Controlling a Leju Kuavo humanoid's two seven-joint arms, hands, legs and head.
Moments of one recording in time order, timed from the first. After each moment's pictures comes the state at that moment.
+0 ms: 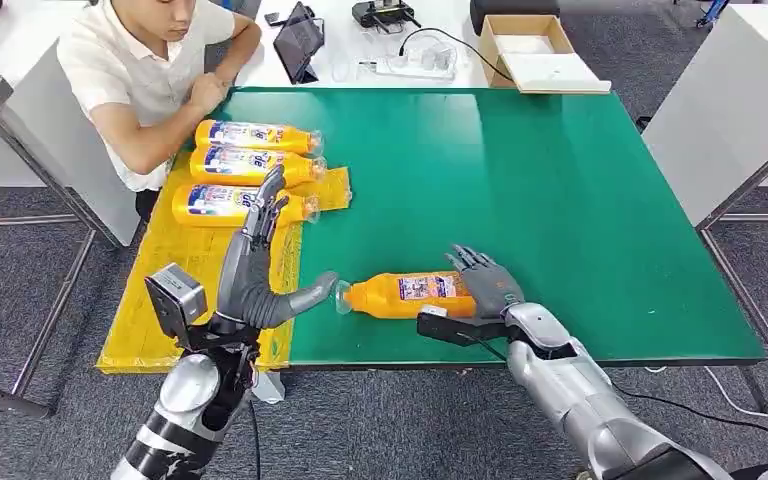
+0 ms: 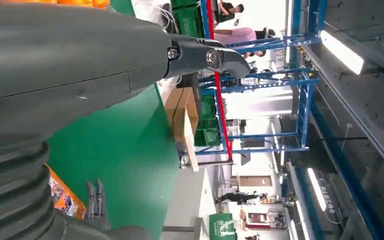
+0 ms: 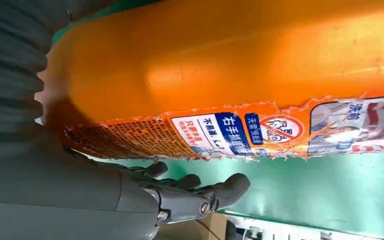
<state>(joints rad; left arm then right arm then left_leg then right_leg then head) -0.26 -0.12 -0.41 -1.52 0.10 0.08 -0.34 -0.56 -0.13 0.46 -0.65 0.97 -0.09 -0.11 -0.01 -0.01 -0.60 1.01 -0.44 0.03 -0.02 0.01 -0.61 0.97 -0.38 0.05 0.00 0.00</state>
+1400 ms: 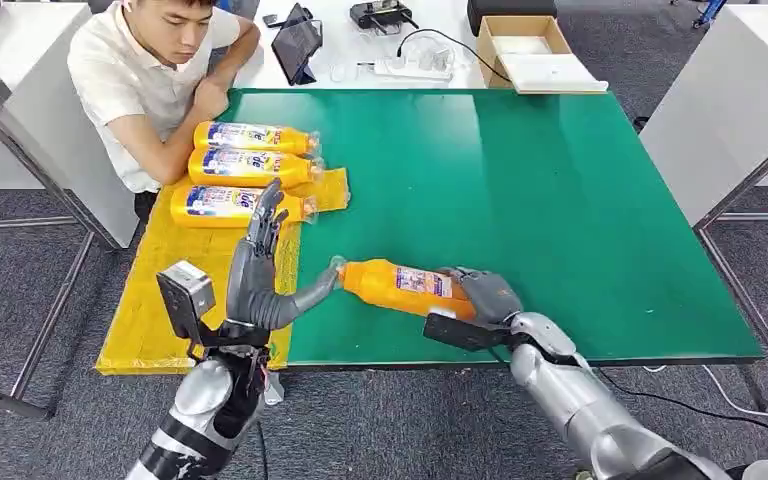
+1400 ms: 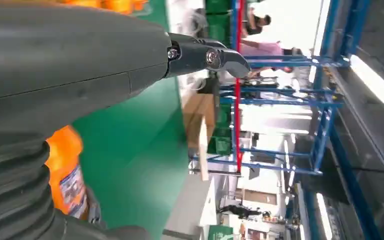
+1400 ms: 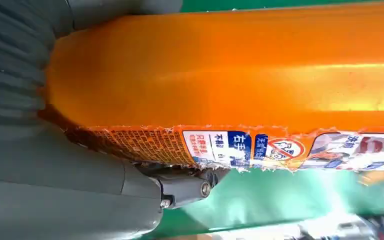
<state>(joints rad) -0.23 -0.16 -0.42 -1.45 0.20 0.19 -0.34 -0.50 -0.13 0.48 -0.68 0.62 -0.12 -0.31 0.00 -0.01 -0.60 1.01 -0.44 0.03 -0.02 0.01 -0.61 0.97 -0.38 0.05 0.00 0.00</state>
